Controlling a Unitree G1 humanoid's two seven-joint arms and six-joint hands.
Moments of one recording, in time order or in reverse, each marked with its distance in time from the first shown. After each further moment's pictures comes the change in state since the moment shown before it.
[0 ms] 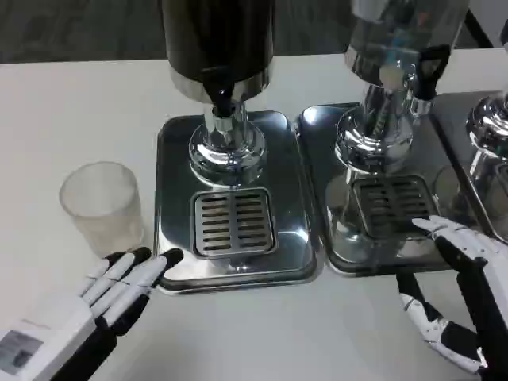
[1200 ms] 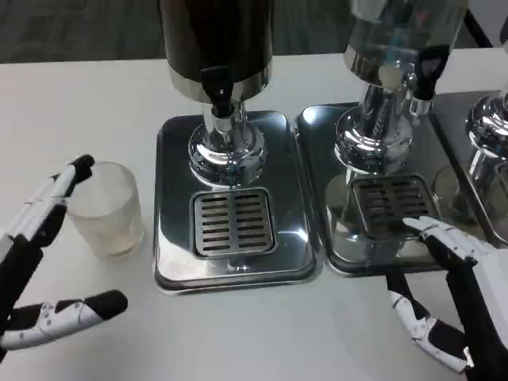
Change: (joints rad) left arm -0.189 -0.009 0.058 0.166 -0.216 0.072 0.013; right arm -0.001 0.059 0.029 -0.008 -0.015 0.016 0.000
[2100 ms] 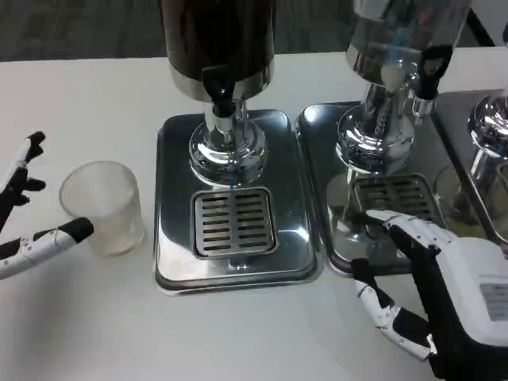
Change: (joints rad) left arm -0.443 0.097 -0.150 0.627 0.033 0.032 0.066; right arm -0.077 0.048 0.084 0.042 -0.025 0.010 -0.016
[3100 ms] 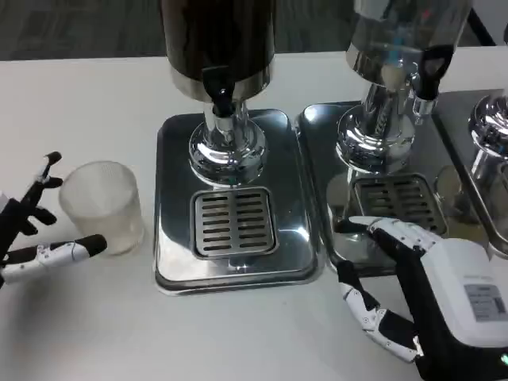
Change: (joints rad) left arm -0.167 0.050 -0.206 0.276 0.054 -0.031 0.090; right arm -0.007 0.006 0.039 0.004 -0.004 0.003 -0.004
